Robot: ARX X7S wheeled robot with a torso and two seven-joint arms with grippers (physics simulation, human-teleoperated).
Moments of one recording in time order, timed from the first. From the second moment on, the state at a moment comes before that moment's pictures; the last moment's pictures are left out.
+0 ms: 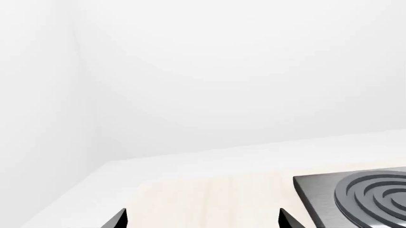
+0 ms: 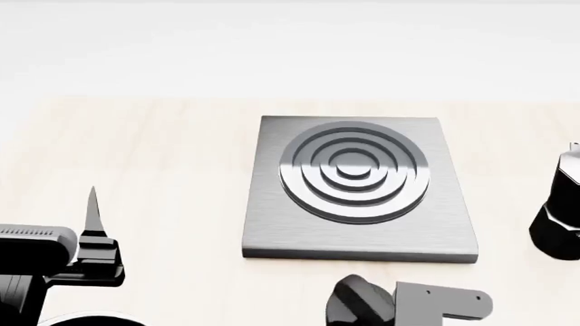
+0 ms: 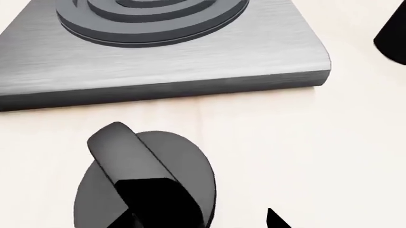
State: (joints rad) left arm -0.30 -0.30 0.21 0.53 -0.20 -0.64 -0.37; right arm 0.35 0.21 -0.12 -0.06 0.49 0.90 0.36
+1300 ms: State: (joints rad) left arm -0.30 -0.32 0.22 0.54 -0.22 -0.64 -0.39; right arm 0.31 0.28 -0.05 -0.25 0.42 0.94 0.49
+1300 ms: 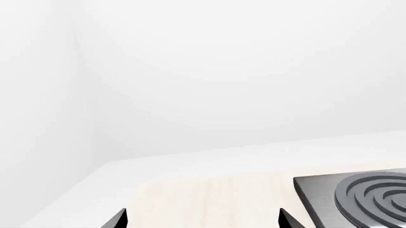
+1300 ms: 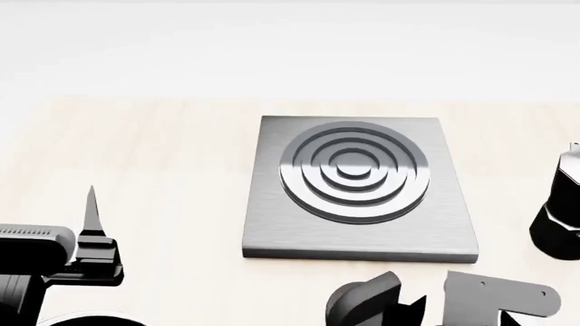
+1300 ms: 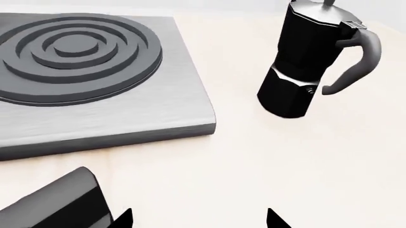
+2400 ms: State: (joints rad) left arm -0.30 -0.33 0.24 0.53 -0.23 -0.62 -0.40; right arm 0.32 0.36 -0.20 -0.50 0.34 0.93 0.55
